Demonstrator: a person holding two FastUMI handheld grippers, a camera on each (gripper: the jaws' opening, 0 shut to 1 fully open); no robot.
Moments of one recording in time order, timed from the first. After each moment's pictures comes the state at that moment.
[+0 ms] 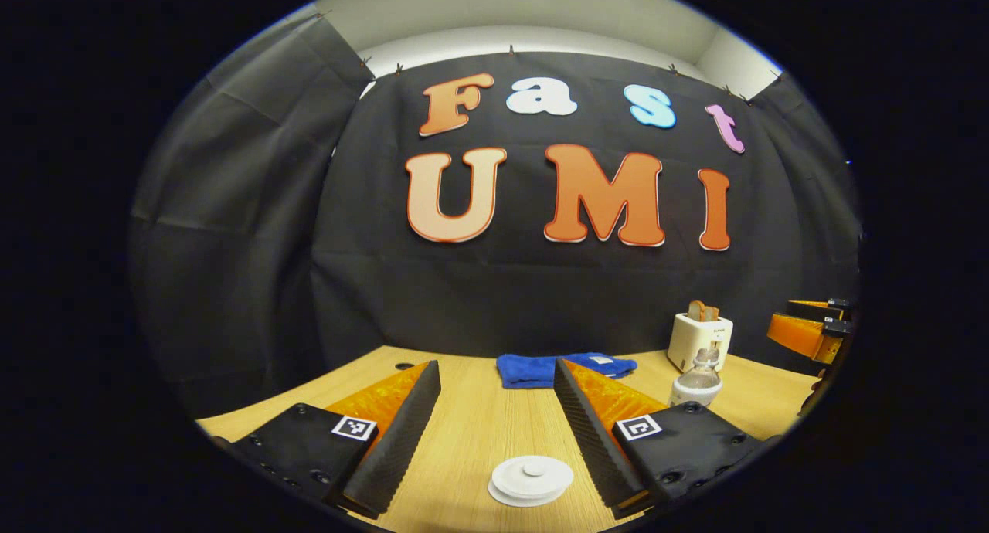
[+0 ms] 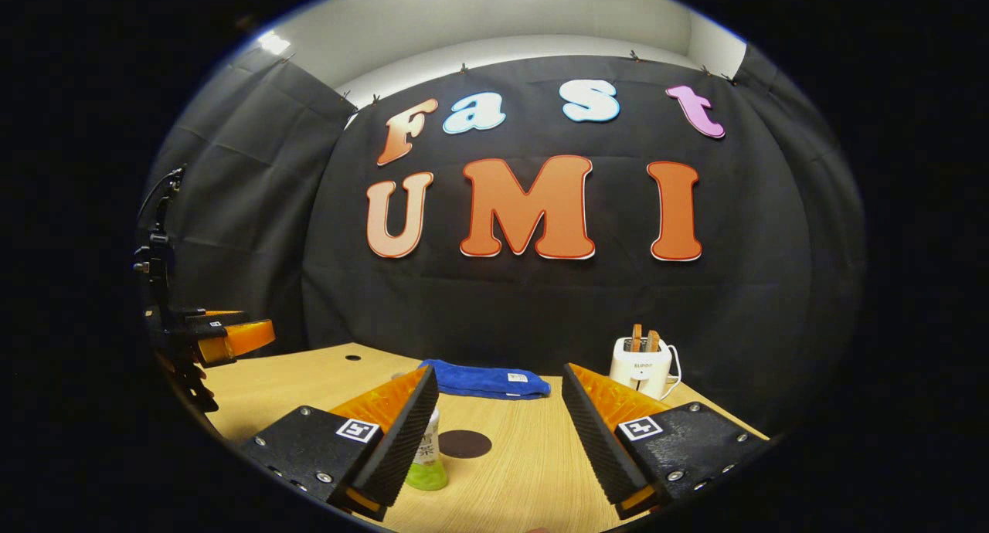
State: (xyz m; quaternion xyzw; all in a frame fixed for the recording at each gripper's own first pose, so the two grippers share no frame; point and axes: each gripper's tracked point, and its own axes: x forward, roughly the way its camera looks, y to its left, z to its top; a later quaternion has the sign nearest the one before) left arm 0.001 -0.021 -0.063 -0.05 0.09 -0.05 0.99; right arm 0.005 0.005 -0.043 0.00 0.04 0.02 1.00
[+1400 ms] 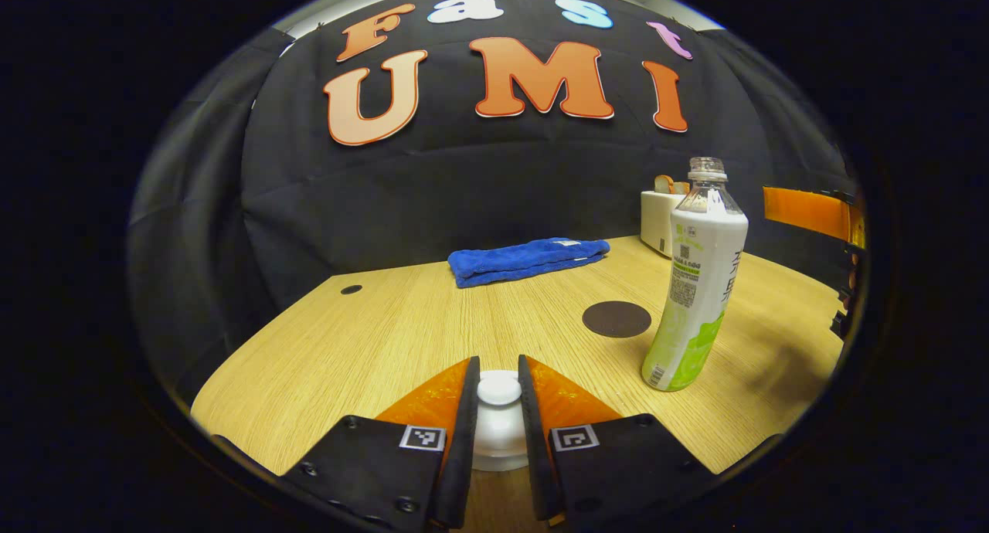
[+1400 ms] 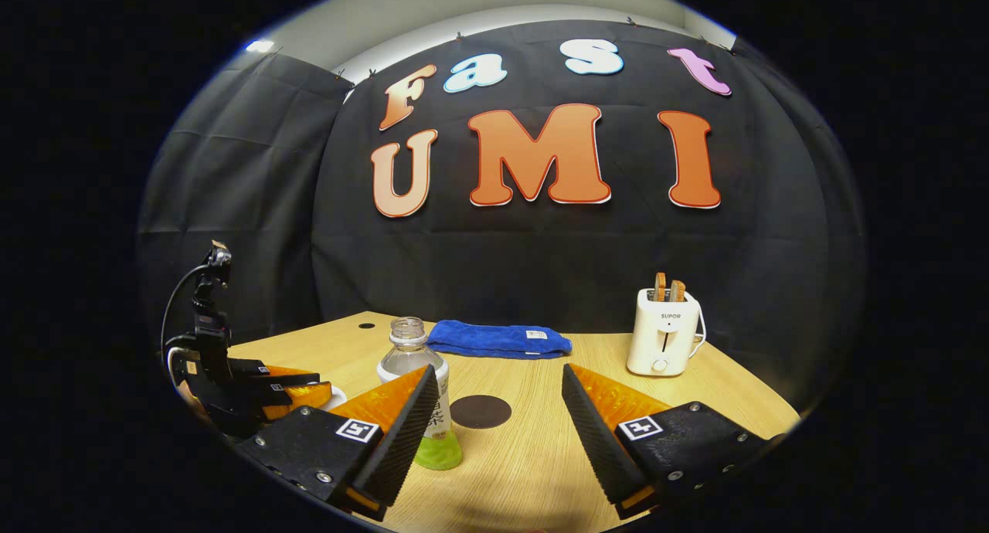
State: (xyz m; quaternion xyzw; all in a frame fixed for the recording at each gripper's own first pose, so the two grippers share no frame) left arm -0.003 -0.080 -0.199 0.04 0.23 -0.14 0.96; right arm 0.008 0.023 -0.096 0.02 0.11 0.05 0.99
